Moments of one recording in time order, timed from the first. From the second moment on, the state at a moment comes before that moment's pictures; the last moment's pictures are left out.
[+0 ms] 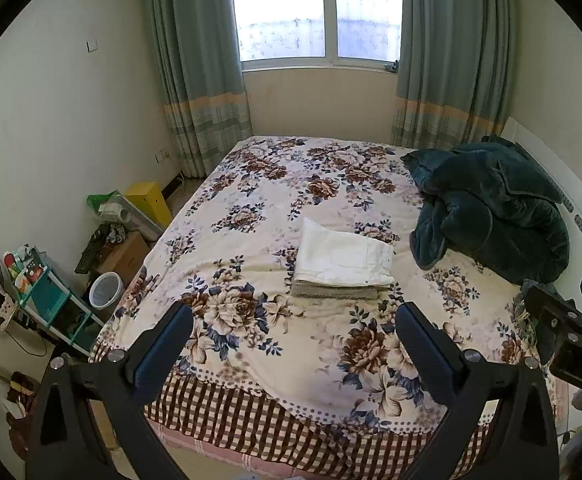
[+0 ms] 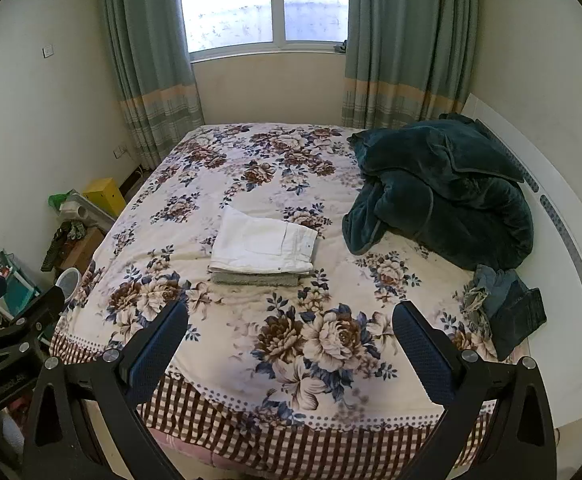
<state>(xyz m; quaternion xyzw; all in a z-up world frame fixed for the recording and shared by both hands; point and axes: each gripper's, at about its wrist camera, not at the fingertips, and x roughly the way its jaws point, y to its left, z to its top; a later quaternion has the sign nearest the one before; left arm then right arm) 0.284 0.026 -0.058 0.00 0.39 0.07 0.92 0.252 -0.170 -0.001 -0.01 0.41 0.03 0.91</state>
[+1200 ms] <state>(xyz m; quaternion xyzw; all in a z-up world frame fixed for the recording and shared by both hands) 0.280 0.014 -0.040 -0.01 0.38 0.08 0.92 0.263 -0.171 0.017 -0.01 0.41 0.04 0.91</state>
